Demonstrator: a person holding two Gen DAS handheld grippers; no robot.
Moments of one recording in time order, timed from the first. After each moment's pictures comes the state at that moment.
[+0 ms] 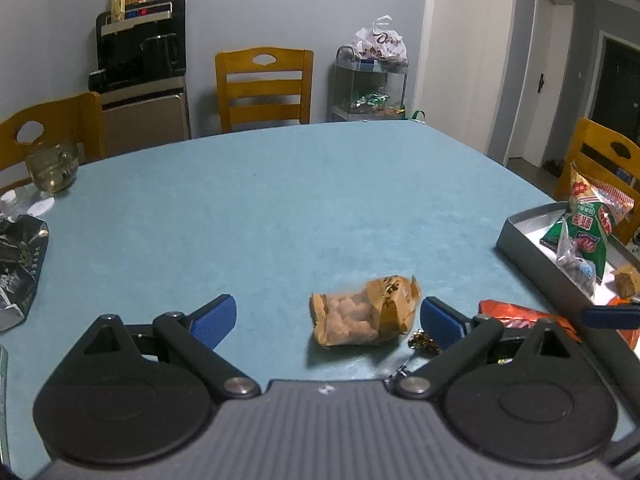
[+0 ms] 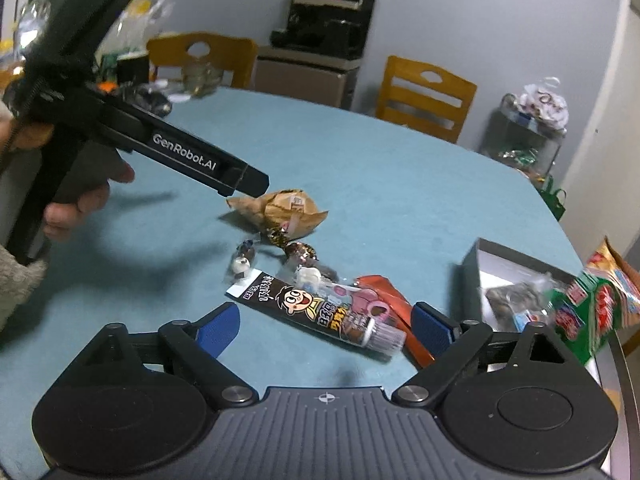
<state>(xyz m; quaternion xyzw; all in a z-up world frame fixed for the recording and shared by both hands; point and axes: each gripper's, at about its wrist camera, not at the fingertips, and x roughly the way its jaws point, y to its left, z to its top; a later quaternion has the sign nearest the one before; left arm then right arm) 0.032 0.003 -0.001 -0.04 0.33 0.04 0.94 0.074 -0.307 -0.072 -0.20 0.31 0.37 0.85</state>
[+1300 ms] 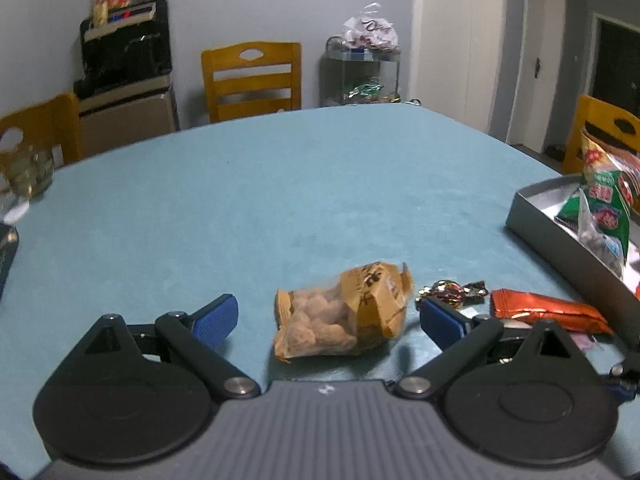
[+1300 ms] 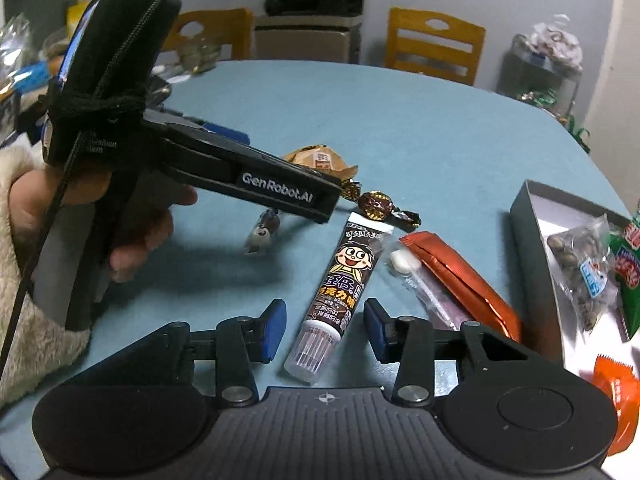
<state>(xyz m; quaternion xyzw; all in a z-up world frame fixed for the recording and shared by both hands) 0.082 -0.032 -0.051 -0.02 0.34 0.04 0.94 0.083 -0.295 -0.095 -0.15 0.39 0.38 0.83</state>
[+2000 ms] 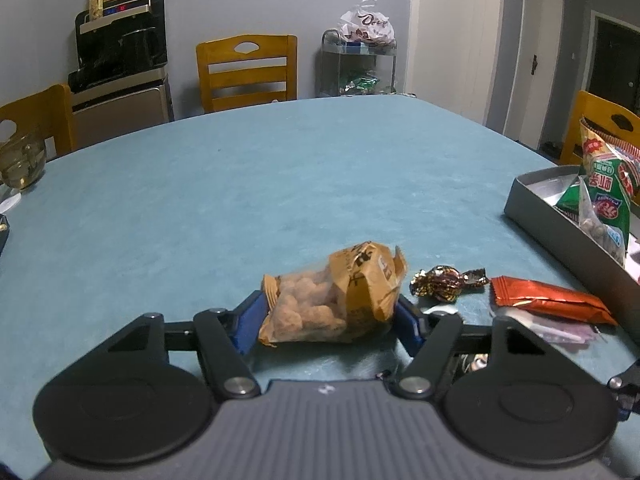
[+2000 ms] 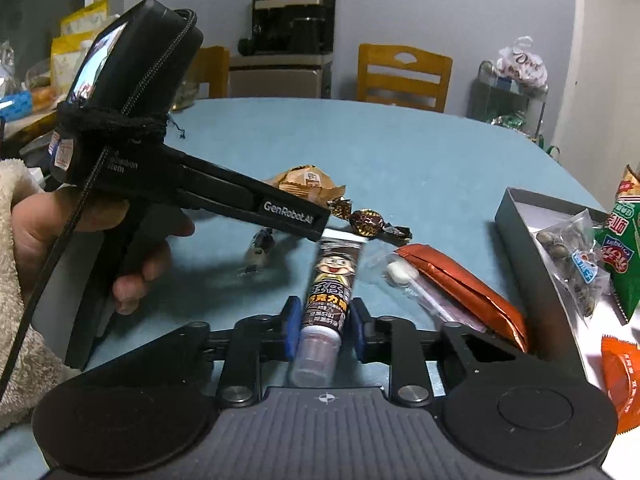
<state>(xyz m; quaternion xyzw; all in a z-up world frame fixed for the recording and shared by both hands) 0.079 -0.036 -0.069 -0.02 0.35 0.02 0.94 0.063 -0.297 -0.110 -0.11 0.34 0.34 0.87</state>
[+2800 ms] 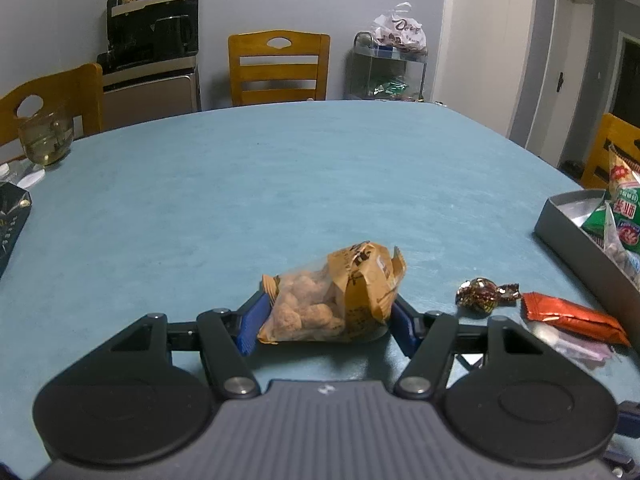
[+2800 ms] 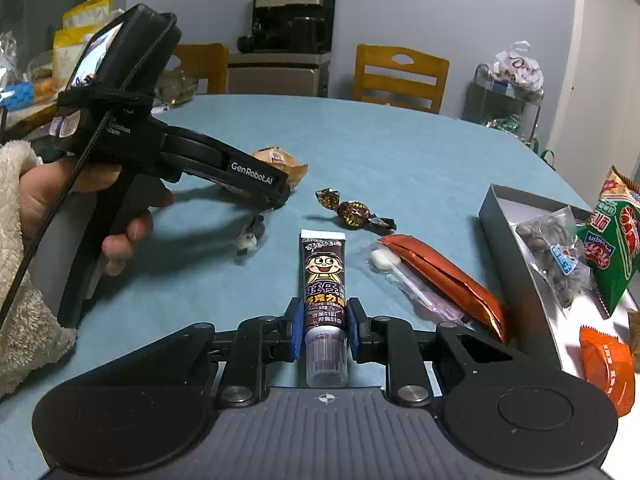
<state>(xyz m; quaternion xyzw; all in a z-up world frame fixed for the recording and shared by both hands) 0.069 -0.012 -0.064 -0.05 0.34 0.06 0.94 0.057 -0.305 -0.109 -0.13 0.33 0.34 0.87</state>
